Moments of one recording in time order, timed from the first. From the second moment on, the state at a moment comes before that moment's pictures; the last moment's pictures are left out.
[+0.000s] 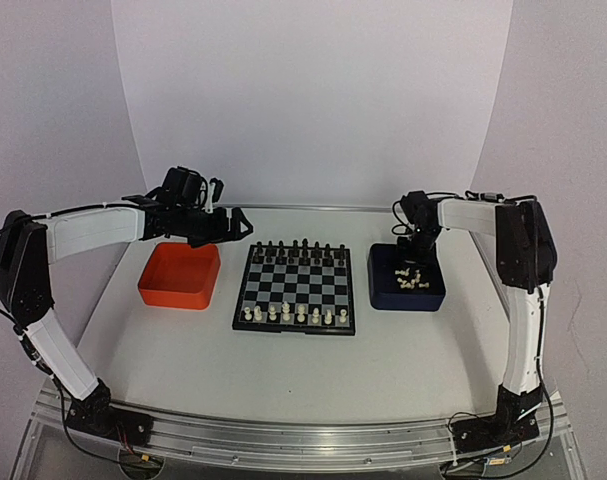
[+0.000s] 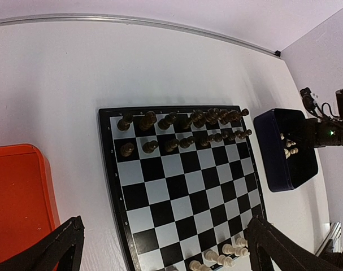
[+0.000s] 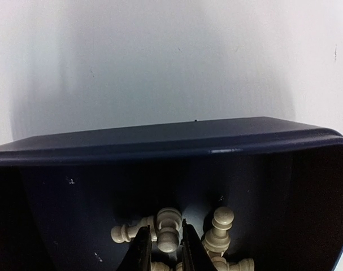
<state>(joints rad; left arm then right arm) -0.50 1.64 1.24 -0.26 0.18 -0.45 0.29 2.17 1.66 -0.76 0.09 0.42</state>
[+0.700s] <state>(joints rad) -0.50 1.64 1.23 -0.26 0.18 -0.47 0.29 2.16 1.67 -0.76 0.09 0.36</state>
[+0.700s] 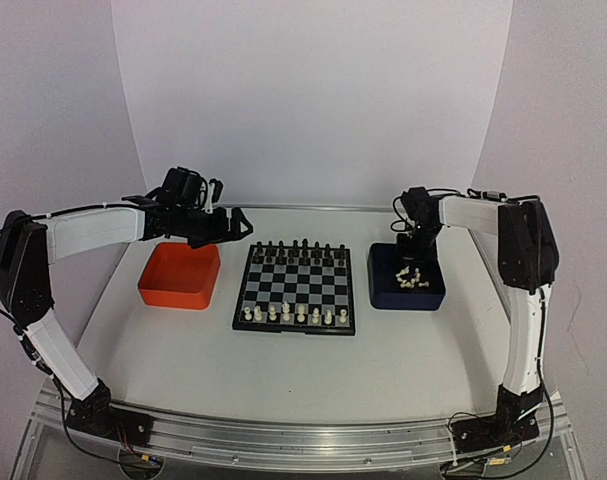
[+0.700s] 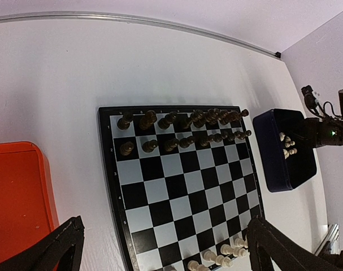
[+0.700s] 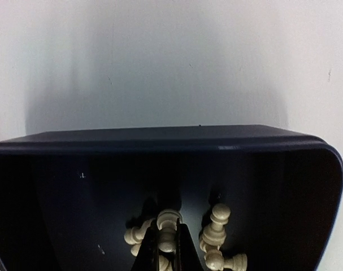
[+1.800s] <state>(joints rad) -0.50 1.57 1.14 -0.23 0.19 -0.45 0.71 2.05 1.75 -0.88 -0.09 0.34</state>
